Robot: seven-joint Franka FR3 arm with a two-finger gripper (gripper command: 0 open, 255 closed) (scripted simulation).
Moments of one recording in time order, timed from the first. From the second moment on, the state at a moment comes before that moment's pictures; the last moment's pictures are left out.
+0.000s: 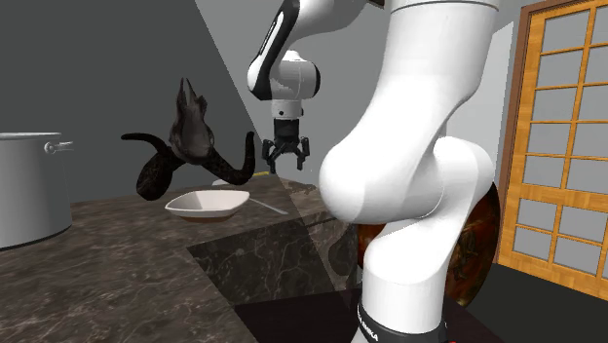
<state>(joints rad) 0.20 -0.16 -0.02 -2.31 -0.03 2.24 -0.11</state>
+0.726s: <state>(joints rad) 0.25 0.14 0.03 -2.19 -0.04 2.42 -0.19</state>
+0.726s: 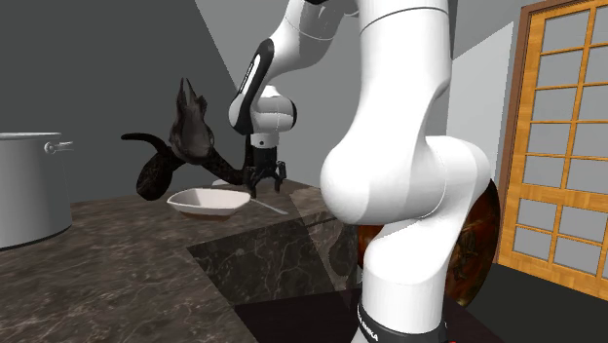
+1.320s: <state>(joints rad) 0.25 0.19 0.03 -2.20 -0.05 2.49 -0.18</state>
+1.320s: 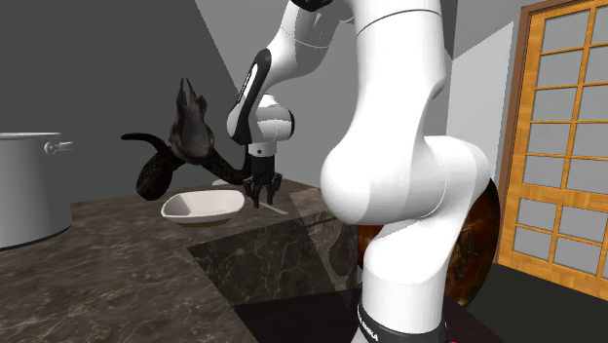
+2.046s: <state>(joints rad) 0.25 0.17 0.03 -2.19 -0.05 2.46 -0.19</state>
